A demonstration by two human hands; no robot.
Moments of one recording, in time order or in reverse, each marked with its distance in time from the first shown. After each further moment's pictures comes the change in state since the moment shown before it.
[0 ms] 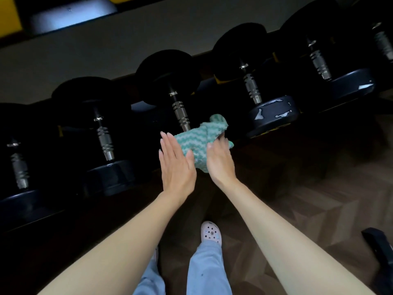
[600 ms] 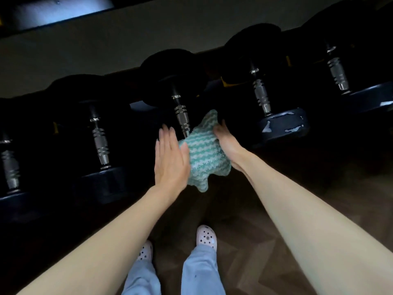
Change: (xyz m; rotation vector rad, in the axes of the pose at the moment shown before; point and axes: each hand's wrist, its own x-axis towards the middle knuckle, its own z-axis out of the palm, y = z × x) left_hand 0.043 0.002 -0.010 0.073 0.027 0.042; right_hand 0.078 0.007 -0.033 0.549 -0.270 0.195
